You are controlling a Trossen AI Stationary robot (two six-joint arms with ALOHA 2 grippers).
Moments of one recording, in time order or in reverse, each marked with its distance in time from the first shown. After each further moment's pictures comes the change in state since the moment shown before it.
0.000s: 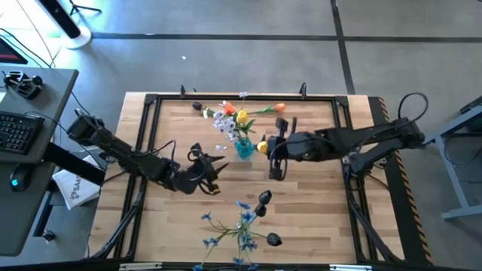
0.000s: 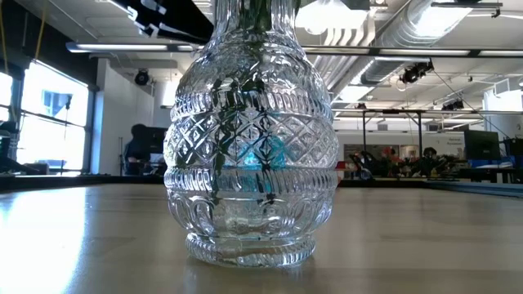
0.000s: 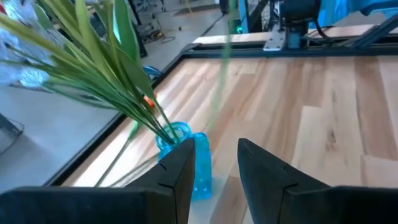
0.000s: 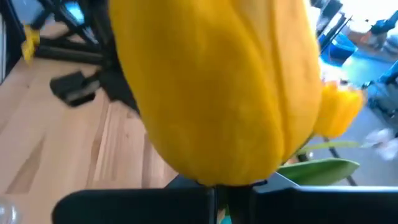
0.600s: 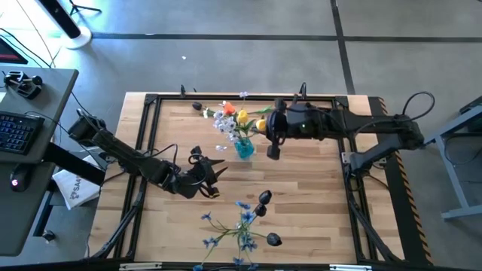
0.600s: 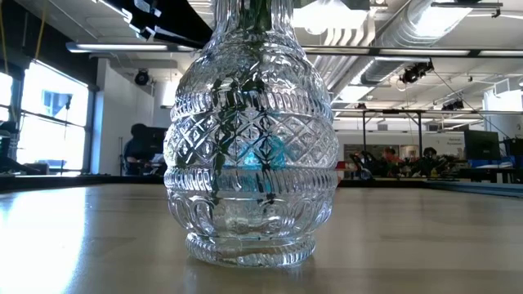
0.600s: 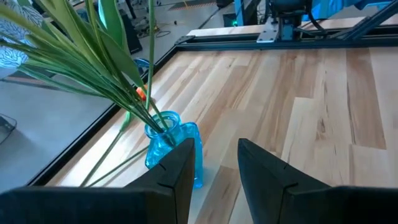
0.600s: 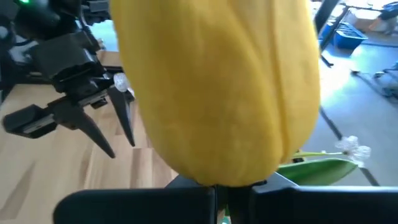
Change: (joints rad) left arm -0.027 0.020 0.000 -0.026 0.001 -0.047; right arm -0.200 0.001 0.070 -0.015 -0.202 -0.012
